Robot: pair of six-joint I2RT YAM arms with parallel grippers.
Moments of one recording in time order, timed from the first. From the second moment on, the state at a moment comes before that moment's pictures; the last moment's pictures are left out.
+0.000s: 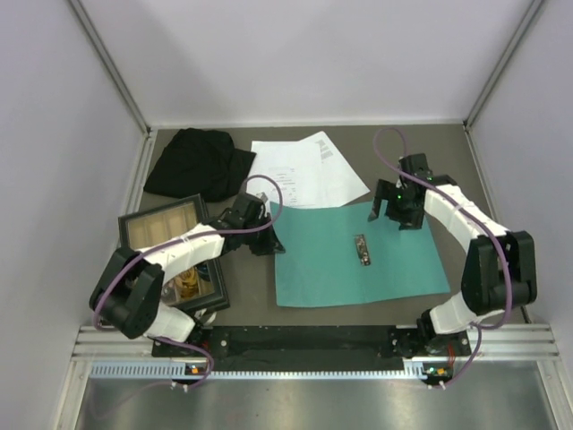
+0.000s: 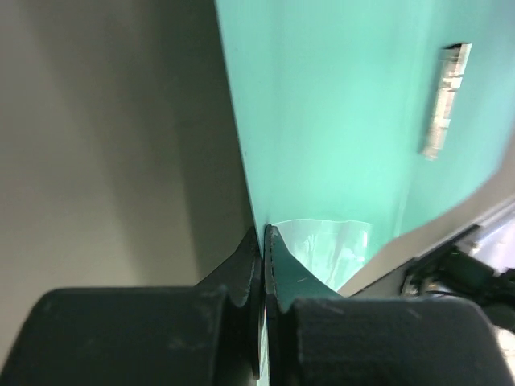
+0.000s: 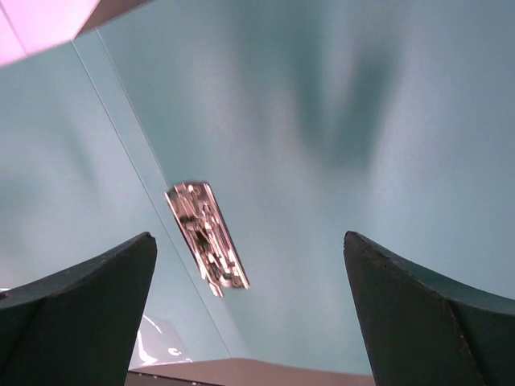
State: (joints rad) left arm -0.57 1.44 0.79 -0.24 0.28 -0.79; right arm 0.16 1.50 1.06 -0.70 -0.08 0.40
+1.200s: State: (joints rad) left arm -0.67 1.31 0.84 -0.20 0.26 -0.69; right arm 0.41 1.26 0.71 -0.50 -0.29 0.50
